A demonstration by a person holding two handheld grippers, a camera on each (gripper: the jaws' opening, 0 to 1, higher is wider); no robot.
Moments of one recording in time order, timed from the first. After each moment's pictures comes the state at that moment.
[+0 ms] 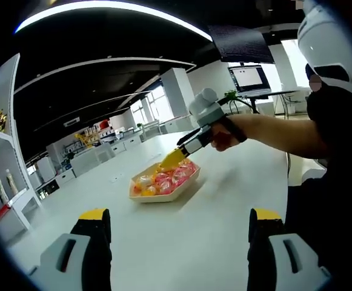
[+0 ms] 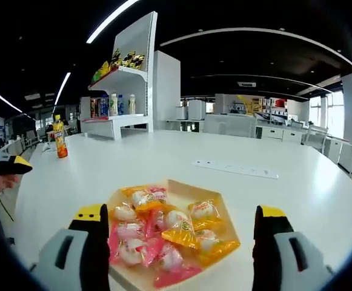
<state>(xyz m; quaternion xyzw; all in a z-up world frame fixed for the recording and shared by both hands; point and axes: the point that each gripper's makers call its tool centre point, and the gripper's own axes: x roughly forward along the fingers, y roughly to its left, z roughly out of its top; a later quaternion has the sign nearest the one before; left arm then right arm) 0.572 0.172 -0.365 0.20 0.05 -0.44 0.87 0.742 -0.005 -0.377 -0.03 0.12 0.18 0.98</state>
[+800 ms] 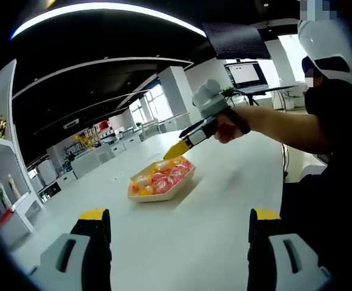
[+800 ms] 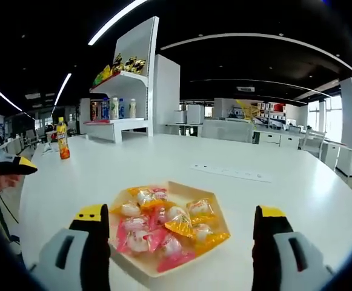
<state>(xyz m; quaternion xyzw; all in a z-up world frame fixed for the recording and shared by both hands) 0.558 0.172 -0.365 0.21 0.05 -0.44 0.87 0.716 -0.013 -0.360 -0.03 0.11 0.18 0.98</state>
